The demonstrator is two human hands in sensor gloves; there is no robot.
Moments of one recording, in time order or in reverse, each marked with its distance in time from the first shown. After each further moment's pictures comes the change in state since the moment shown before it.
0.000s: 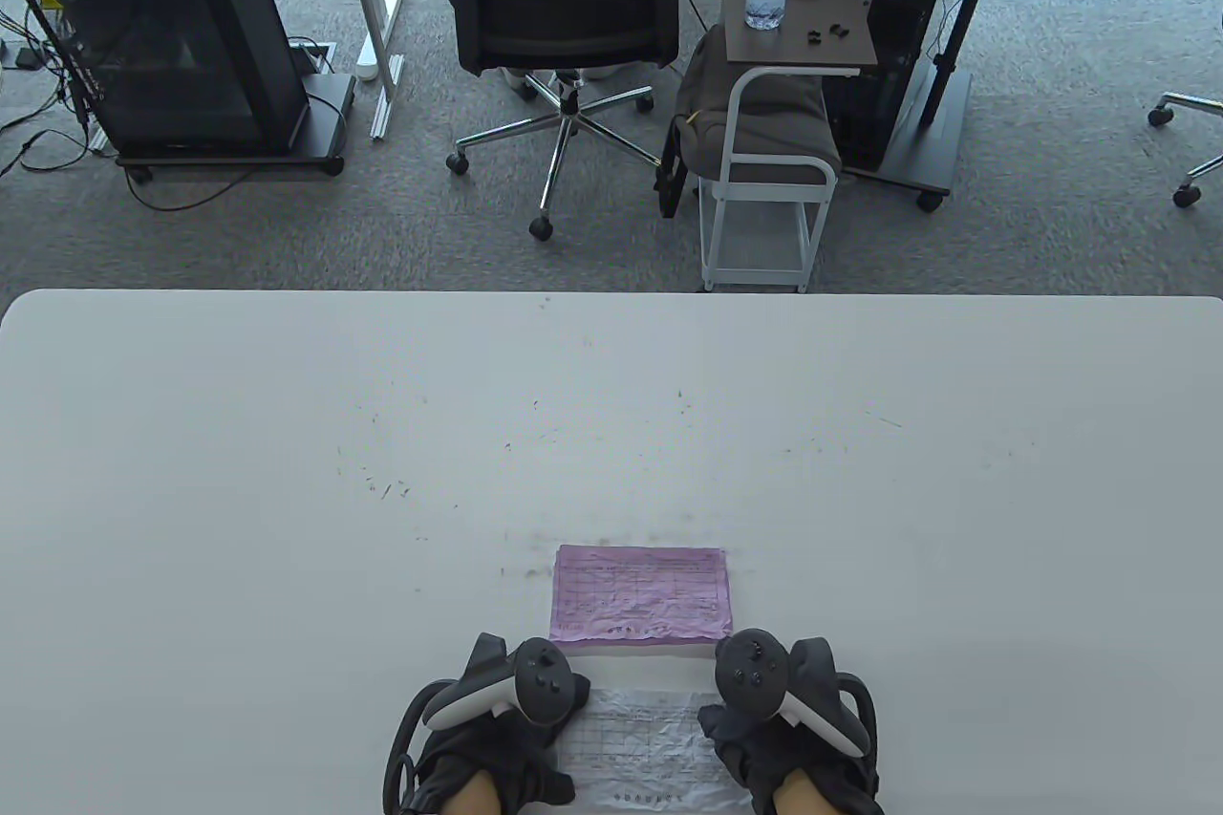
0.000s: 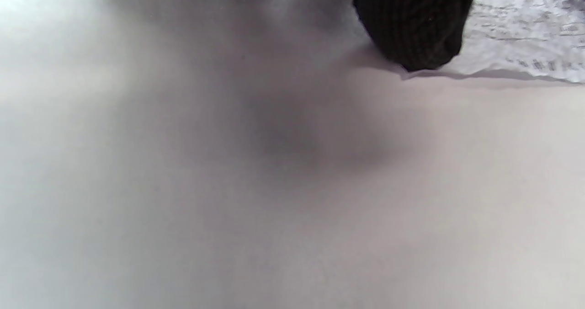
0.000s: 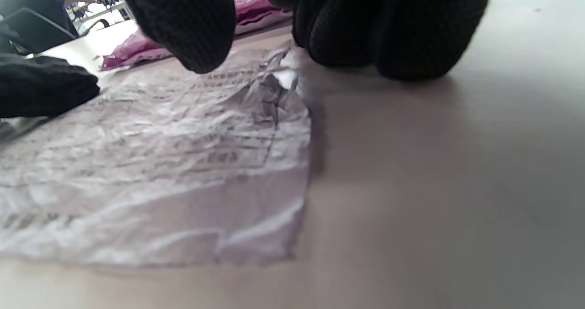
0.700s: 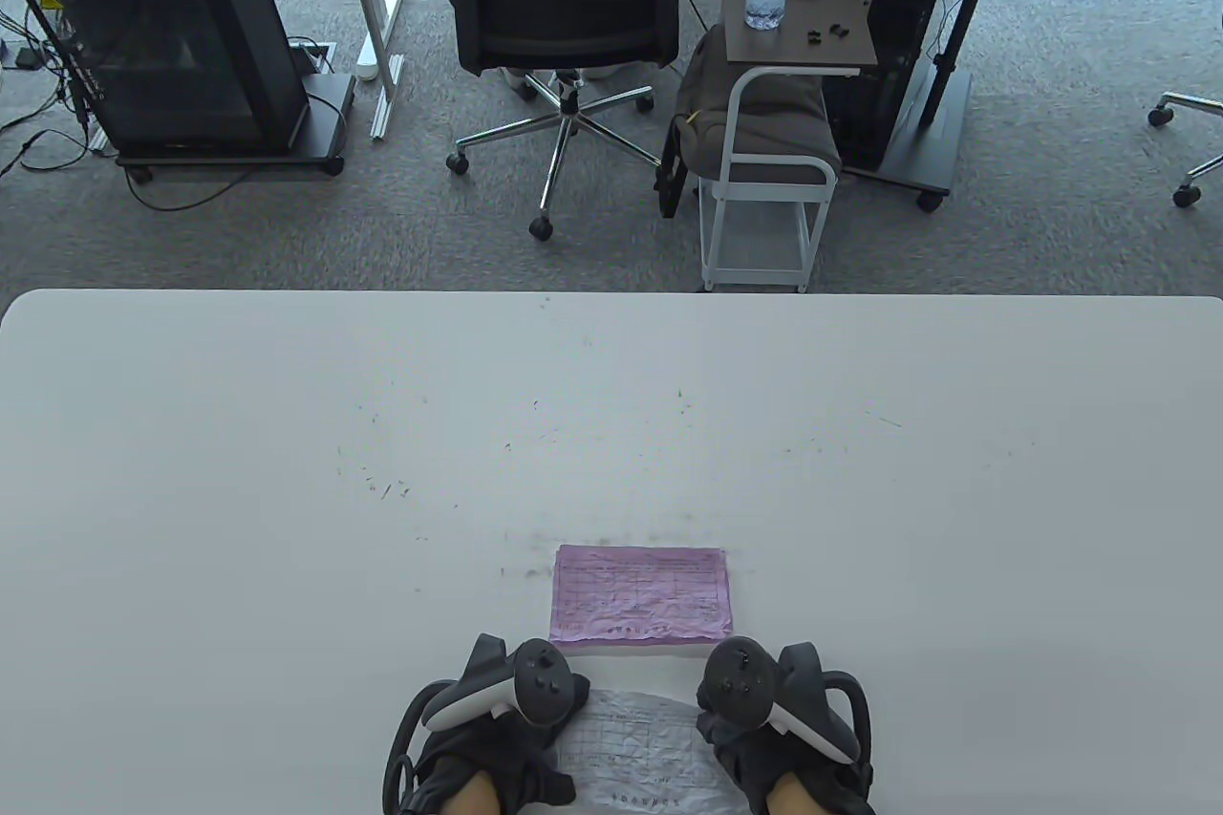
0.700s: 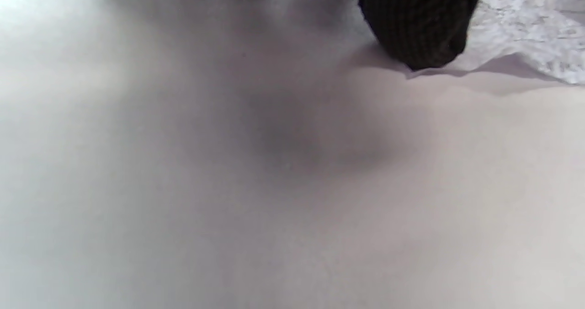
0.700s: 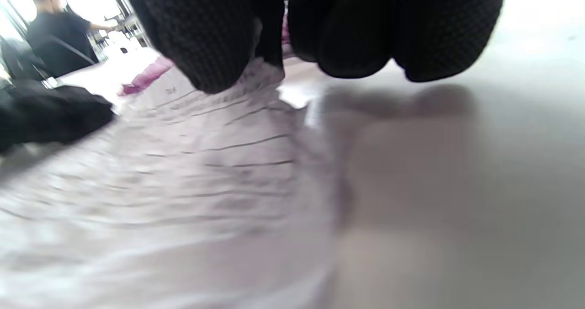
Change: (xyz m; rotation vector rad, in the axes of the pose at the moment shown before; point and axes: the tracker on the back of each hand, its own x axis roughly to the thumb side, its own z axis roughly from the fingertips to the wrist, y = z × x) left_hand 0.000 -0.001 0.000 0.000 -0.005 -0.003; right_hand 0.001 -0.009 0.007 -0.093 -0.064 -0.098
